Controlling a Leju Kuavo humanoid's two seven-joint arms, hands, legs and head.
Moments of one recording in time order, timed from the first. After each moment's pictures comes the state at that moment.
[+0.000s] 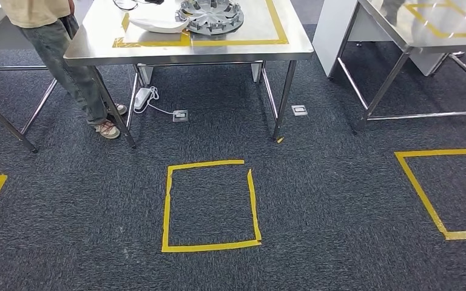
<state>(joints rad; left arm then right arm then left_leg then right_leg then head) -0.06 -0.15 0.71 -0.19 -1.19 0.03 0.12 -0.03 0.05 -0.57 -0.19 0.44 0.02 0.15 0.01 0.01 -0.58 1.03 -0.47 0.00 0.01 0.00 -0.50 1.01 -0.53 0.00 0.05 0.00</state>
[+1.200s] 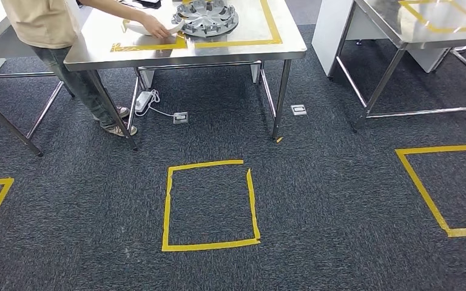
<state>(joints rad) 0.12 -0.03 0.12 -0.36 -0.15 0.01 0.02 0.13 0.02 -0.09 -0.35 0.06 0.00 0.02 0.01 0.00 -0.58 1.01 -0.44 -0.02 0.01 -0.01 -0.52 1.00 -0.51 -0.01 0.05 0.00</state>
